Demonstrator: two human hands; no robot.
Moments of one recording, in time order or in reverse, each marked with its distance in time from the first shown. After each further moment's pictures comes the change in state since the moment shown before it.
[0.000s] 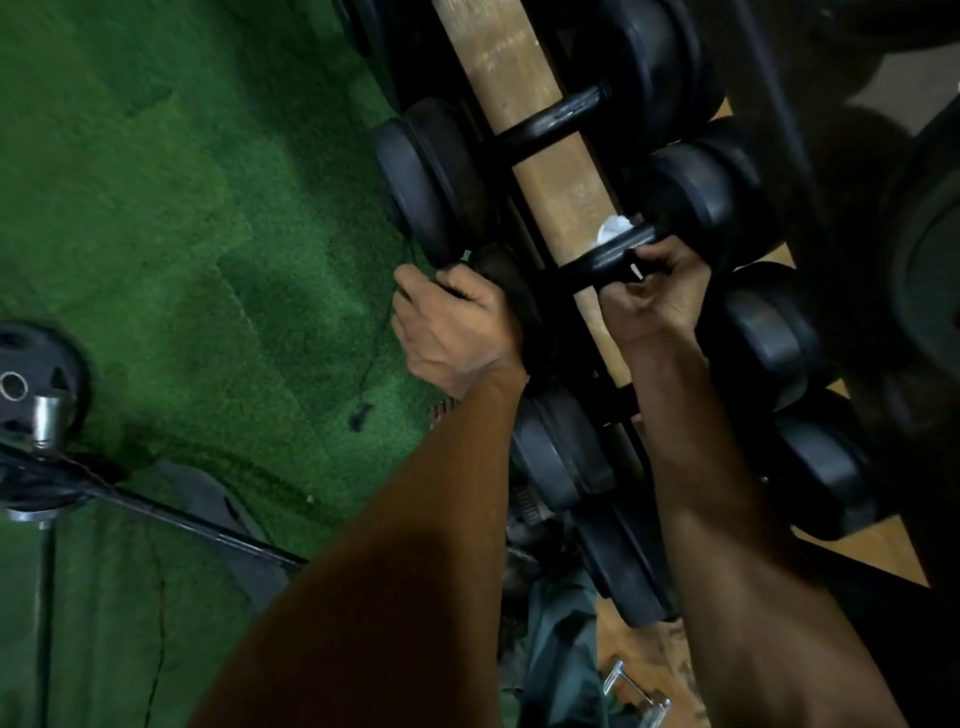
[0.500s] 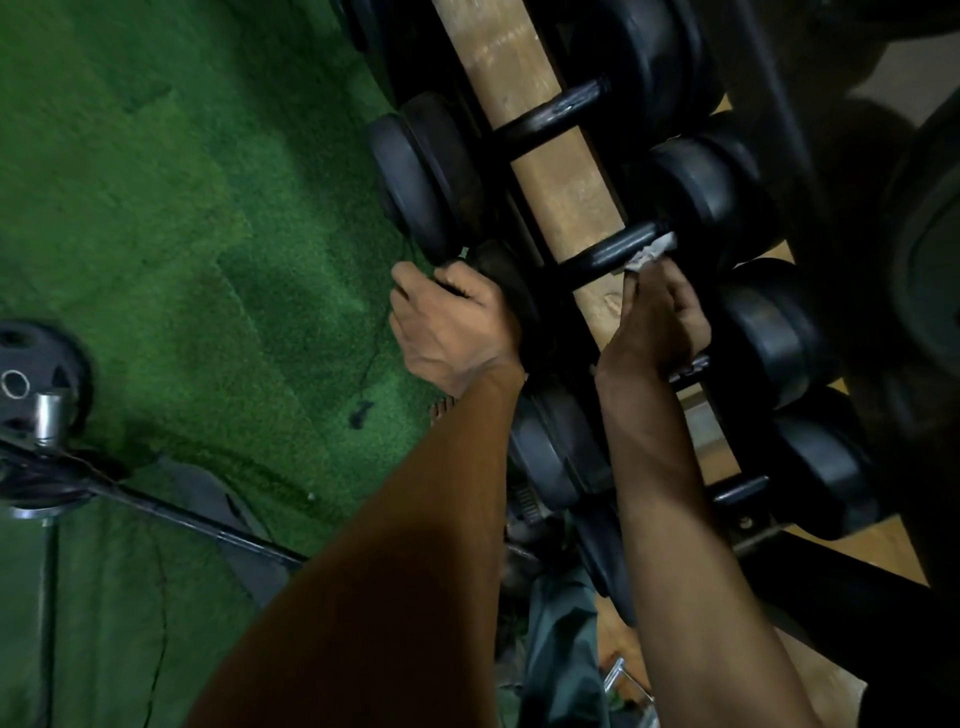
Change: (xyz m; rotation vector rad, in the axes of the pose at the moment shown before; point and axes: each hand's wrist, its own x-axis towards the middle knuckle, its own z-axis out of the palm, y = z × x) left_hand 0.000 -0.001 -0.001 0.021 -0.025 0.004; right_hand -0.029 0.031 -0.024 -0.397 0.269 -0.539
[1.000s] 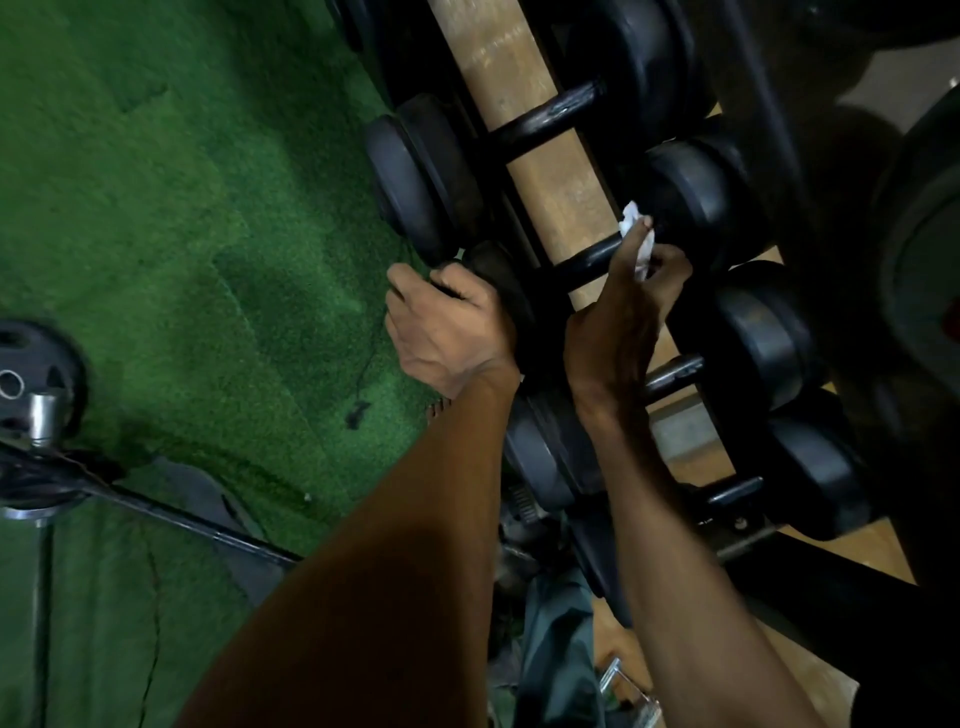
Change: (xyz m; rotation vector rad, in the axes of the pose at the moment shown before) left_hand 0.002 0.000 -0.002 0.017 -0.033 -0.018; right_hand -0.013 0.013 -0.015 -1.156 -0.298 -0.916
